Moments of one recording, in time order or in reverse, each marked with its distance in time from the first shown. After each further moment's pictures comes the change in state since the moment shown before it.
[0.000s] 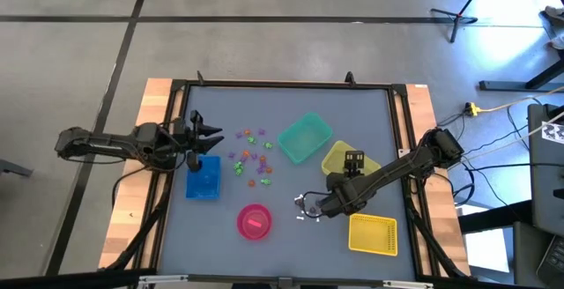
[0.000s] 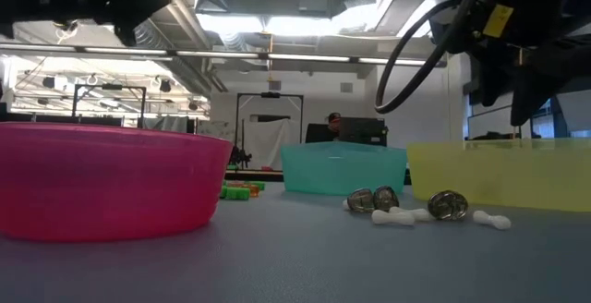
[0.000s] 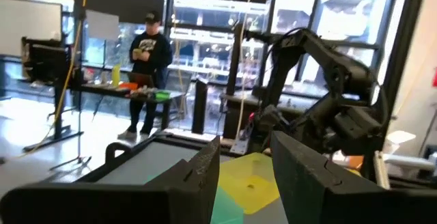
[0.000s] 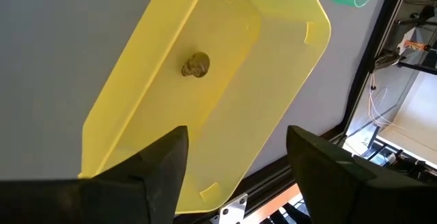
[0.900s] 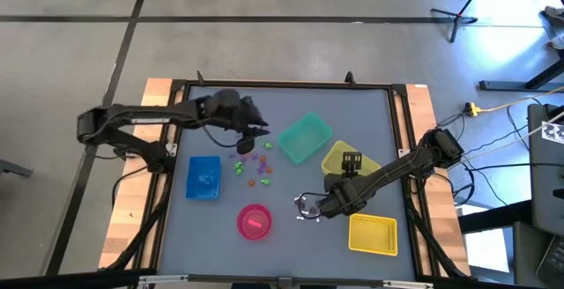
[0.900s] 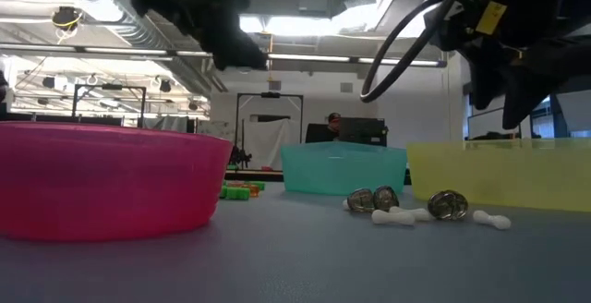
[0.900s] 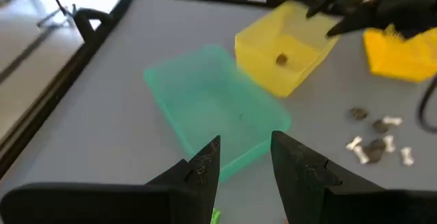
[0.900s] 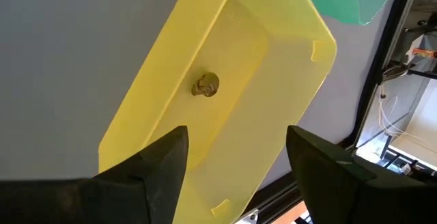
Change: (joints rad) left arm 0.336 0.950 0.686 -0.493 0.406 0.153; right arm 0.000 0.000 0.000 0.059 0.008 0.000
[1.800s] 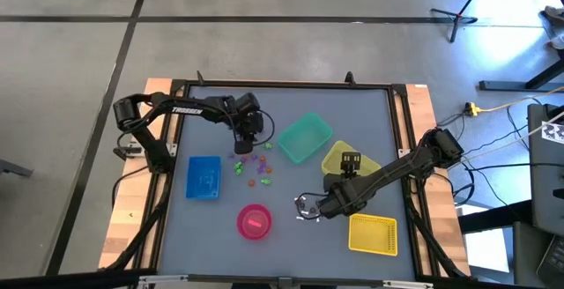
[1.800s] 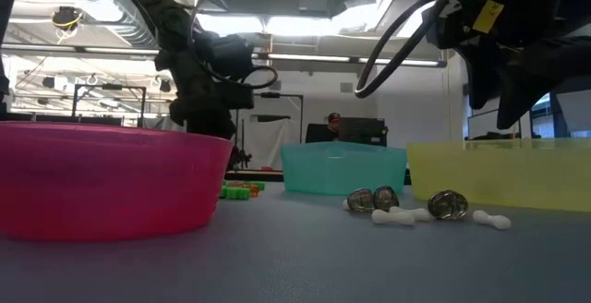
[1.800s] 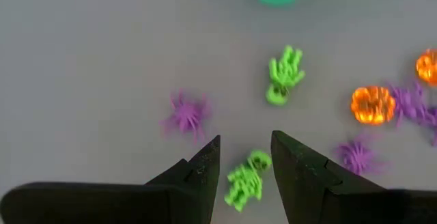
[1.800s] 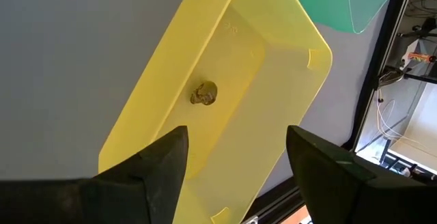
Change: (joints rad) left arm 0.146 0.360 0.029 -0.241 0.020 0.301; right arm 0.002 0.000 0.000 0.019 0.018 0.000
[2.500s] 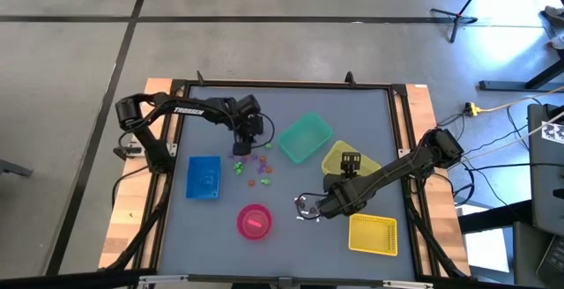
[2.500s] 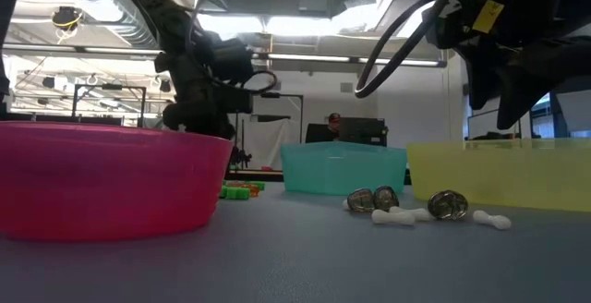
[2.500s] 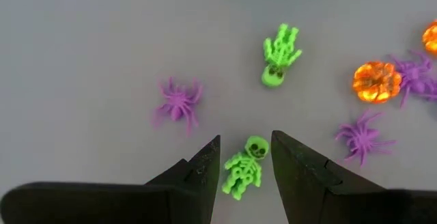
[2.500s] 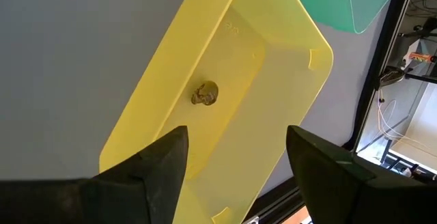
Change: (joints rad) left arm -0.011 0.023 -0.002 -0.009 -0.013 0.054; right arm 0.000 0.000 0.000 0.000 -0.003 0.000
